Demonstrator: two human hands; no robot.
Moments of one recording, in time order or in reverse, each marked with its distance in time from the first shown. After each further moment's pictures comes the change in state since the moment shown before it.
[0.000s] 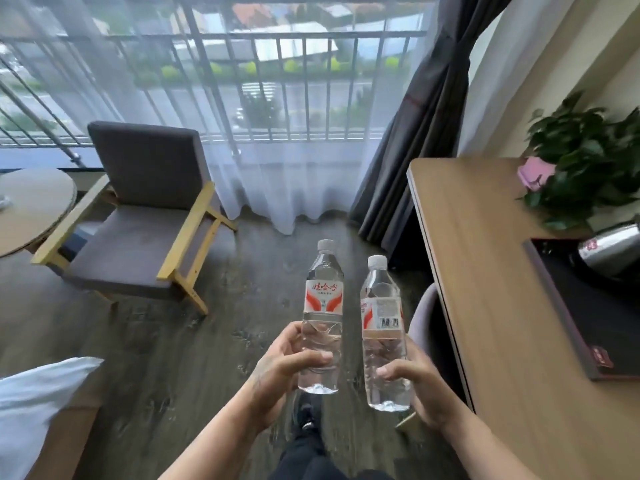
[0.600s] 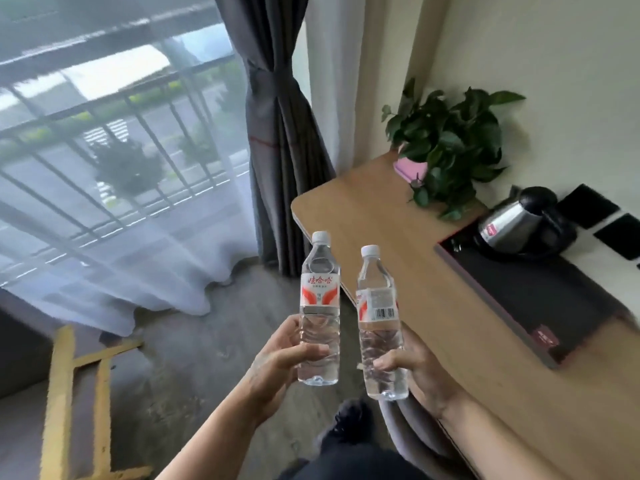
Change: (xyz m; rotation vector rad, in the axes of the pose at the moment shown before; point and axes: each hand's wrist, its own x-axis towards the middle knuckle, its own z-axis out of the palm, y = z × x) left_hand 0.309 0.158 0.141 0.328 -0.362 -0.204; right_hand 0.145 -0.122 -0.160 0.322 0.439 -0.128
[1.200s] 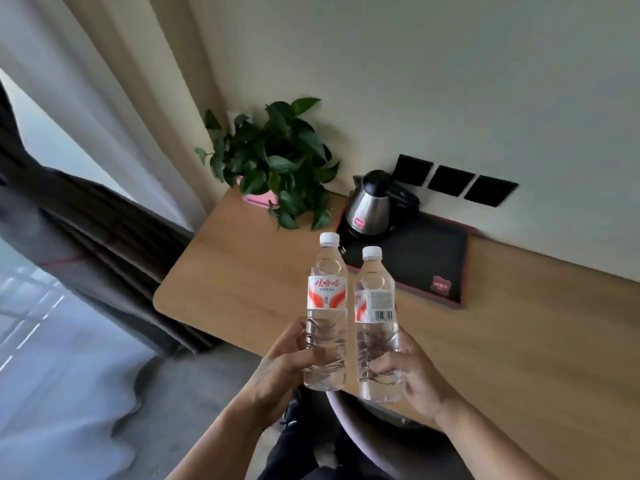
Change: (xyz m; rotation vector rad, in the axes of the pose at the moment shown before) left_hand 0.163 0.086 0.125 0.337 -0.558 -0.238; right_hand 0.003 -0.034 -0.075 0.315 0.524 -0.157
